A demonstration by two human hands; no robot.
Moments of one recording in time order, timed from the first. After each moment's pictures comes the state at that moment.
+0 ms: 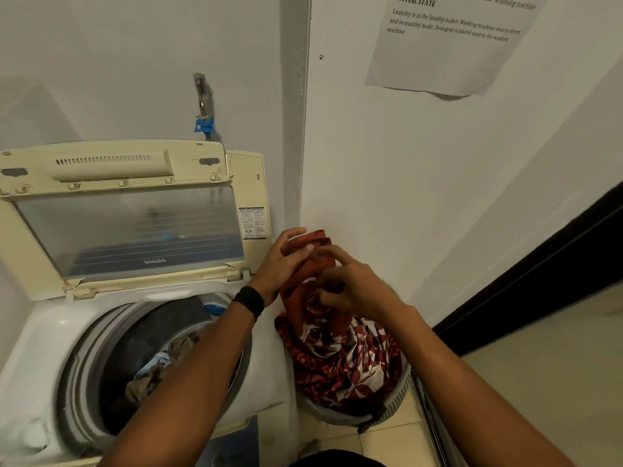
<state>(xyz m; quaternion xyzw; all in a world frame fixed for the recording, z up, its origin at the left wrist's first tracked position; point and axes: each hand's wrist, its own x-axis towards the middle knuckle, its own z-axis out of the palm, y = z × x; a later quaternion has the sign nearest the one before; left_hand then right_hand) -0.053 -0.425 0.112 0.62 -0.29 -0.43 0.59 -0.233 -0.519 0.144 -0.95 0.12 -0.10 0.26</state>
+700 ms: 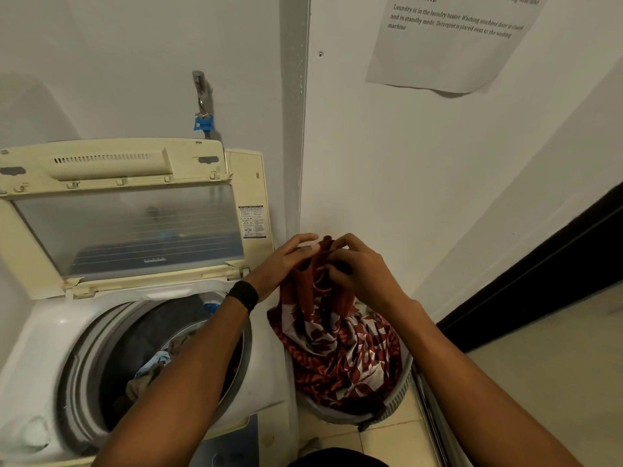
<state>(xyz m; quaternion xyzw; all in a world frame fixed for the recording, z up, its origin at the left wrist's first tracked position) -0.048 -0.421 0.122 0.61 -0.36 -0.50 0.50 -0.231 -0.530 0.145 -0.94 0.20 -0.18 0.21</state>
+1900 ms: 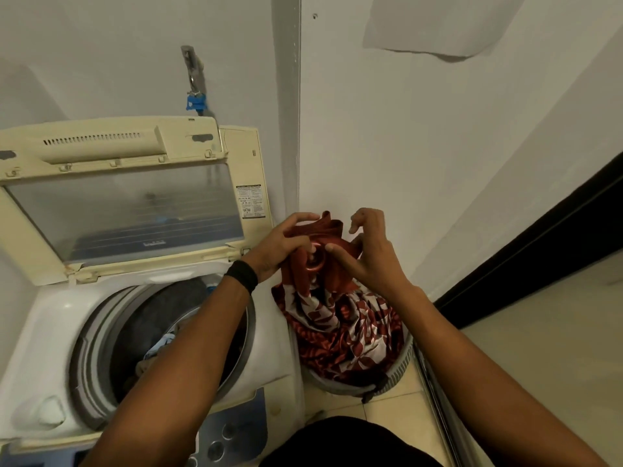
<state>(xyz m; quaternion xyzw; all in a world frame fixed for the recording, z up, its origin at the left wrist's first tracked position) -0.049 -0.414 0.126 0.58 -0.35 -0.53 0.51 -0.245 -0.519 0.126 -0.87 0.24 -0.31 0.30</state>
